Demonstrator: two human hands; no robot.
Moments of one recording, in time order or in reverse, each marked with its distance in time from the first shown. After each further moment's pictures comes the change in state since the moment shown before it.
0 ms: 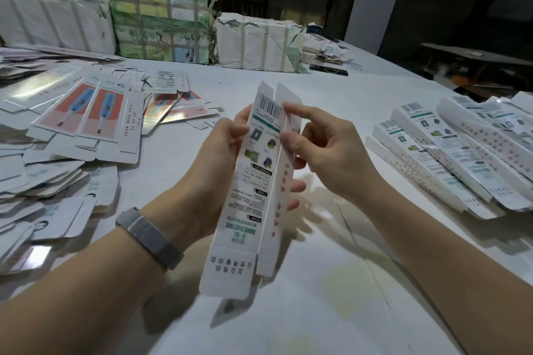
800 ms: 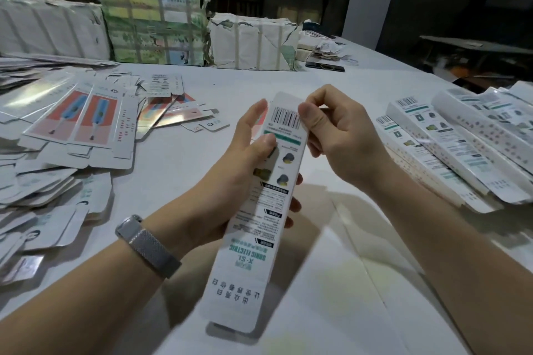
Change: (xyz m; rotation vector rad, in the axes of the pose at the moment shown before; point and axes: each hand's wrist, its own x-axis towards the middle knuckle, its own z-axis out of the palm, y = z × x) left_hand 0.001 -0.012 0.008 0.263 0.030 -0.005; right_hand 0.005 -0.017 -0.017 -0.010 0.013 -0.027
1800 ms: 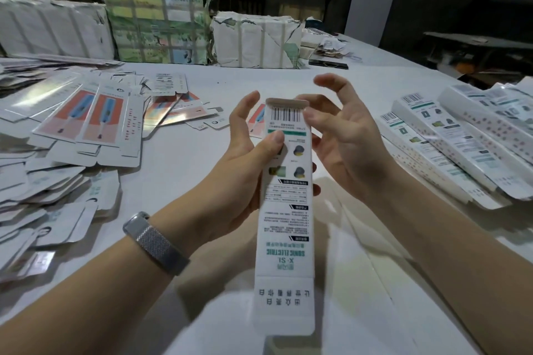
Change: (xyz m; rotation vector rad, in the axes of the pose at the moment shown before) left_hand 0.003 -0.003 0.000 -0.122 -0.018 0.074; right_hand -0.002 0.003 0.011 0.721 0.024 0.154
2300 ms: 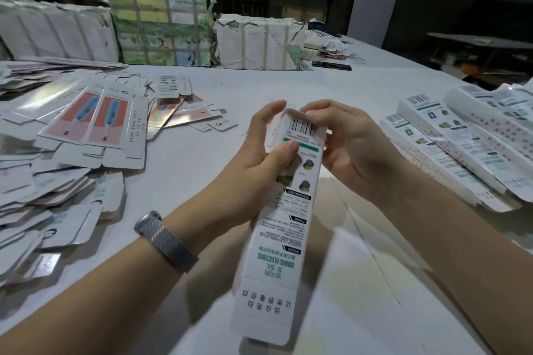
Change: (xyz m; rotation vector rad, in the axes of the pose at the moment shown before) left_hand 0.005 -0.004 -0.004 0.359 0.012 0.086; right_hand 0.003 -0.003 -0.002 -0.041 0.005 0.188
